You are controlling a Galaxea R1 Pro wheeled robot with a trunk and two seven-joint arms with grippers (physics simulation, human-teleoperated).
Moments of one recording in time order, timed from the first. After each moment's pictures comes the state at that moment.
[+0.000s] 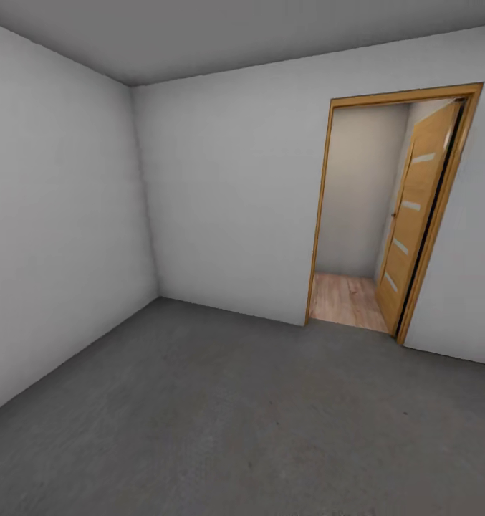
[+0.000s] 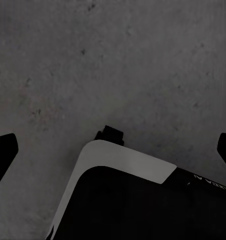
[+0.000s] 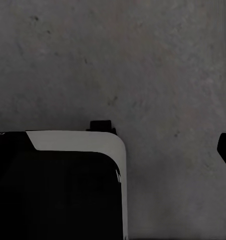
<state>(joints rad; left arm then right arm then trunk) -0.23 0.02 -0.01 0.00 0.38 -0.06 0.12 -0.14 -0.05 0.06 0.03 -0.08 -0.20 0.00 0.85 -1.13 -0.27</state>
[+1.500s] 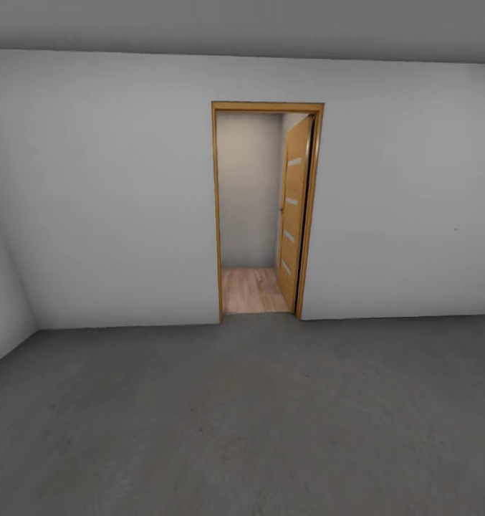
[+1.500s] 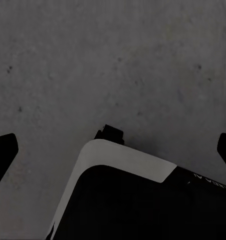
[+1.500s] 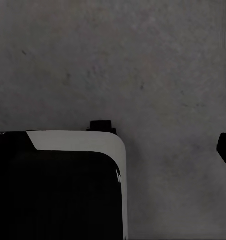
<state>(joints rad) -0.23 0.02 -0.01 0.00 0.38 -0.05 0.12 -0.14 -0.05 0.06 0.03 -0.08 -0.20 0.00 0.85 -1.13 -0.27</state>
